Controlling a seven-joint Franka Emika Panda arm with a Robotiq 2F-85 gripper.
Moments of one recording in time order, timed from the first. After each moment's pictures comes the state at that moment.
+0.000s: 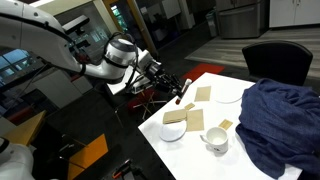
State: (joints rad) arm 0.16 0.14 0.12 -2.18 -1.03 1.90 1.82
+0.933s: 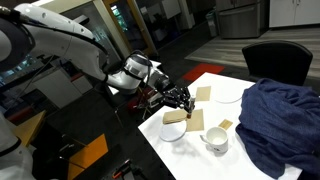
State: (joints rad) arm 0.19 0.38 0.10 -2.07 -1.12 1.67 2.24
